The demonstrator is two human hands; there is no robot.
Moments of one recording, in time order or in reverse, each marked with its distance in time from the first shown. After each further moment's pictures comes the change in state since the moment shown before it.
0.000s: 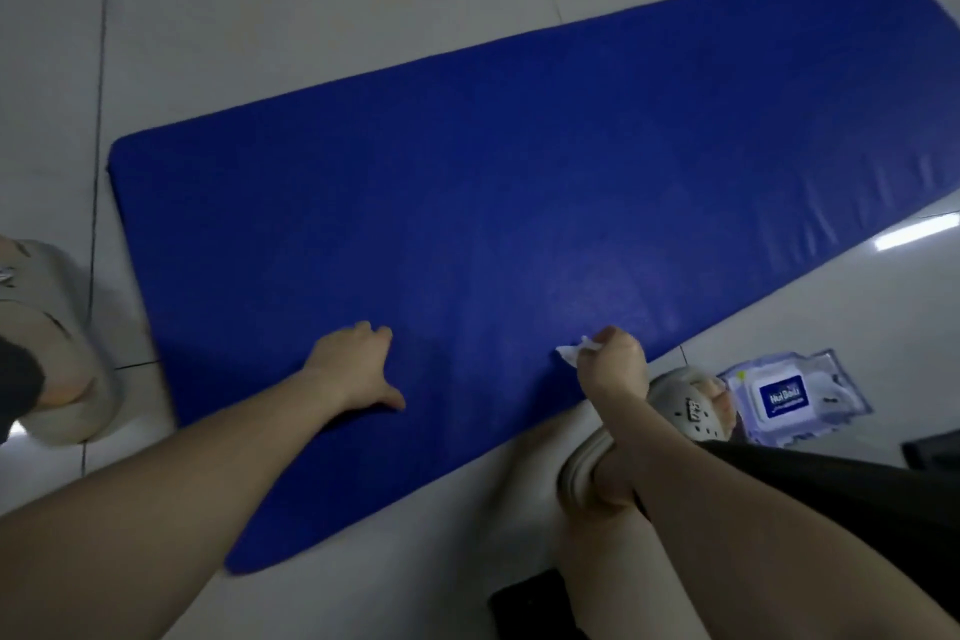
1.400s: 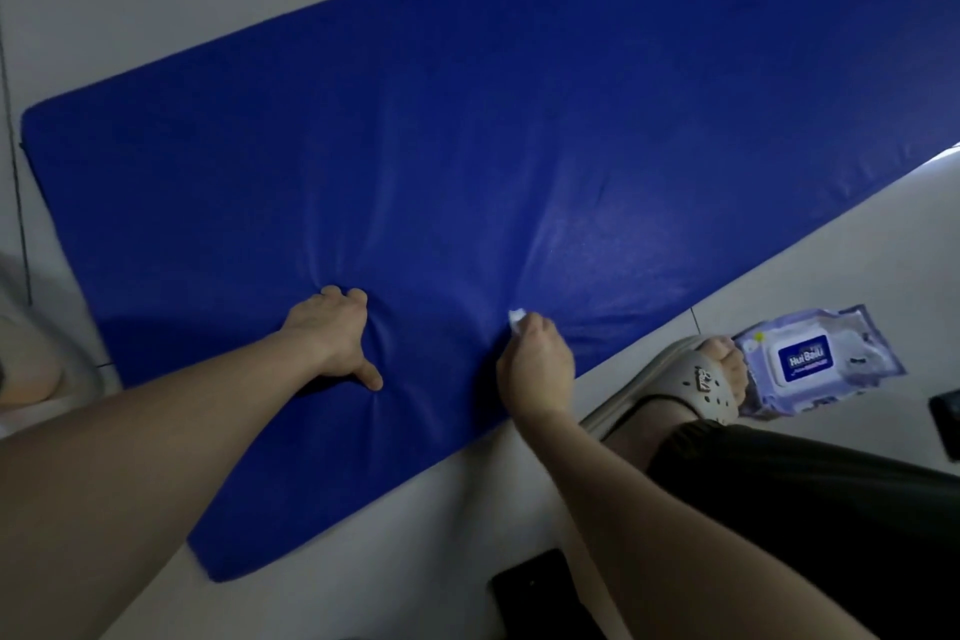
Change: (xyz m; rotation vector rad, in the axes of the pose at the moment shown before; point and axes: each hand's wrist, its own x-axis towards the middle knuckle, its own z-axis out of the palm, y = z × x) left_hand 0.043 0.004 -0.013 0.011 -0.157 -0.114; right_hand -0.052 -0.025 0.062 0.008 0.047 -0.330
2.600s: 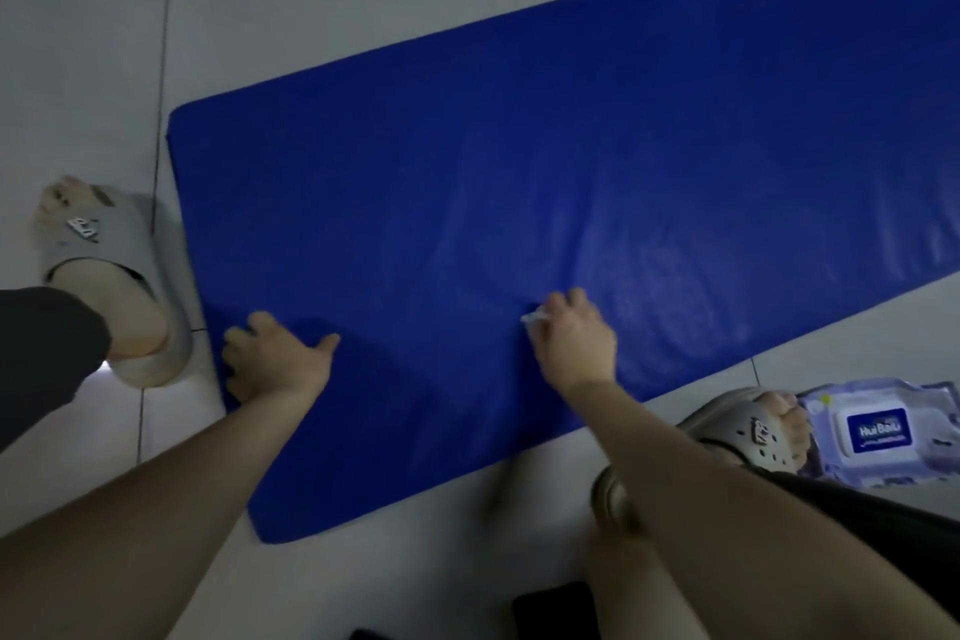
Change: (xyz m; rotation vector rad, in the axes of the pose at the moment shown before) left_hand -0.047 -0.072 0.070 -0.760 0.541 -0.786; right_hand 0.046 -0.017 0.000 -0.265 -0.007 -0.390
